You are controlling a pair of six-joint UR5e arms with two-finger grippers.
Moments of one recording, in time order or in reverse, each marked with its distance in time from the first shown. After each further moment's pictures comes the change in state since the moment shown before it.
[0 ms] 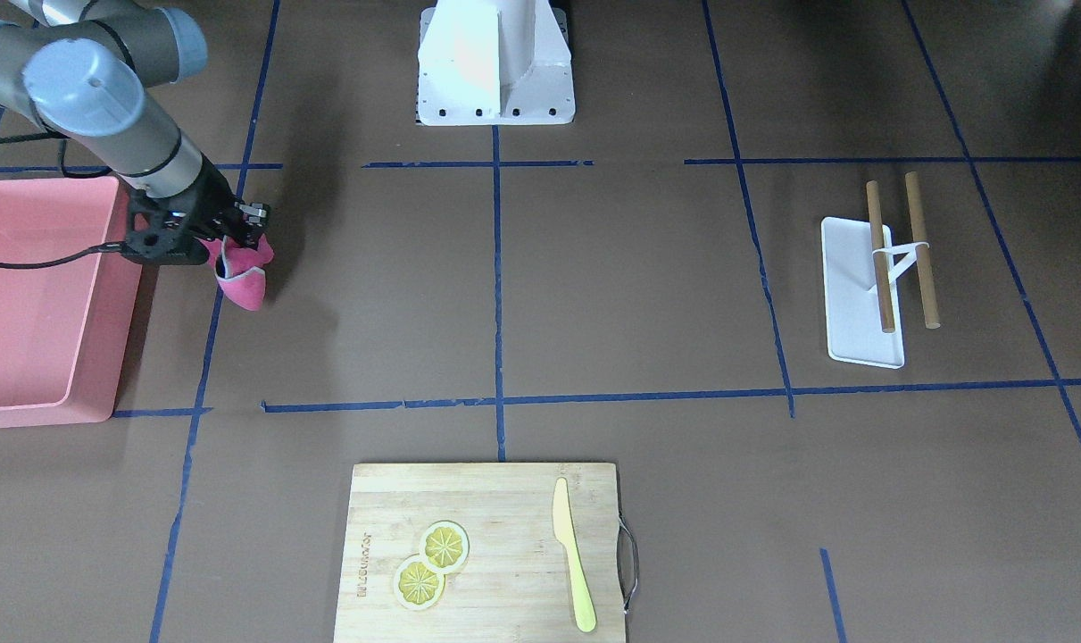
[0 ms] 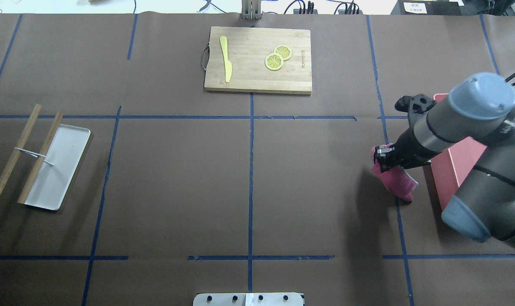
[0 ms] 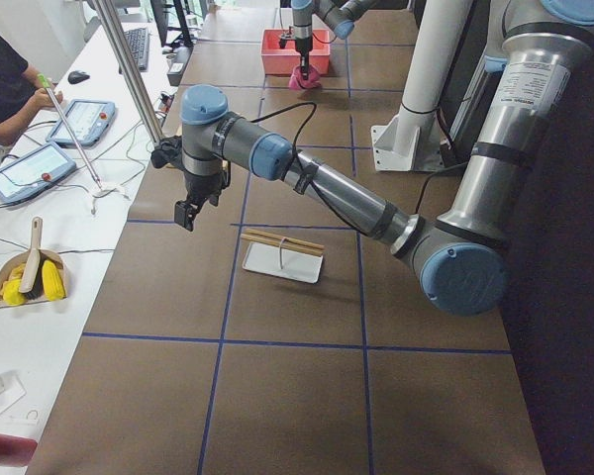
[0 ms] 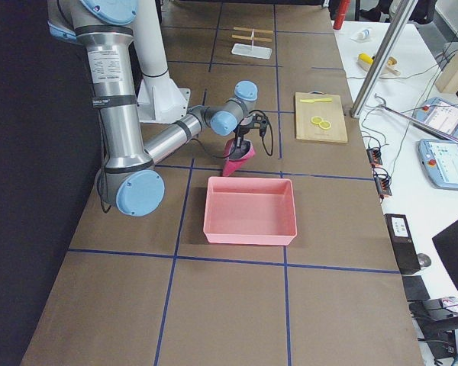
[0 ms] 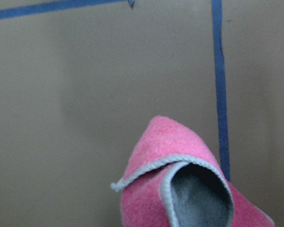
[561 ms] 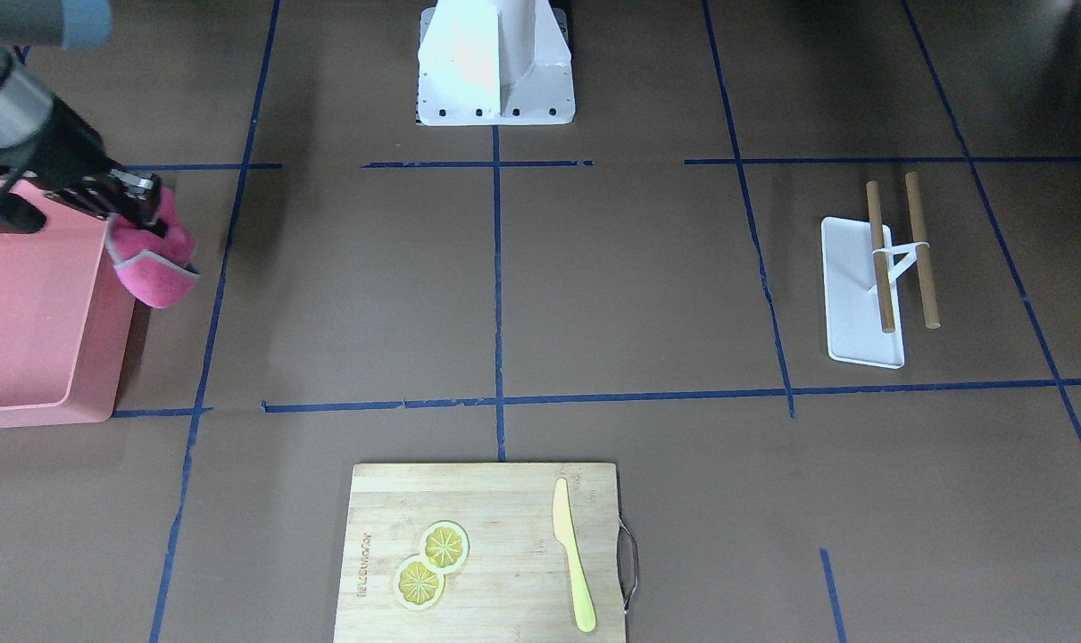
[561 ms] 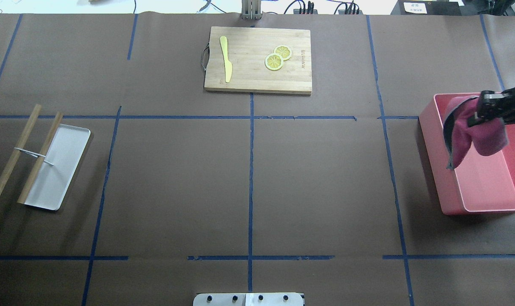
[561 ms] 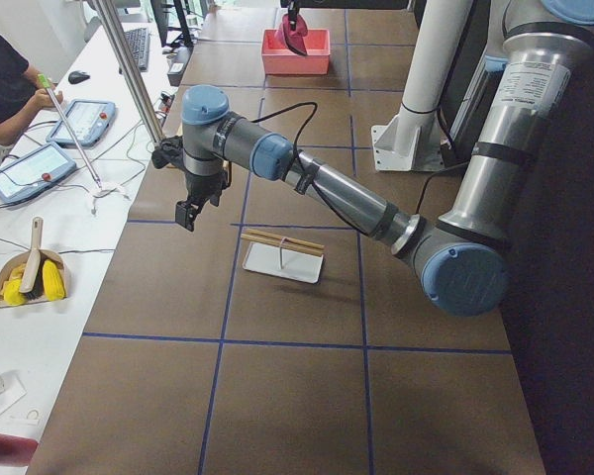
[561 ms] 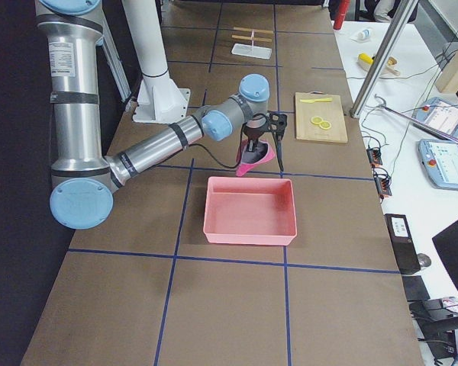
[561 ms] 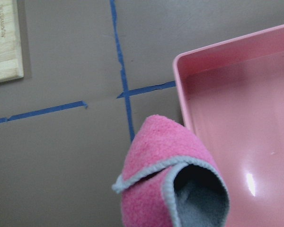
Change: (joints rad) left arm 0.000 0.003 -0.002 0.000 0.000 0.000; right arm 0.407 -0.171 0.085 -0.034 0.206 -0.280
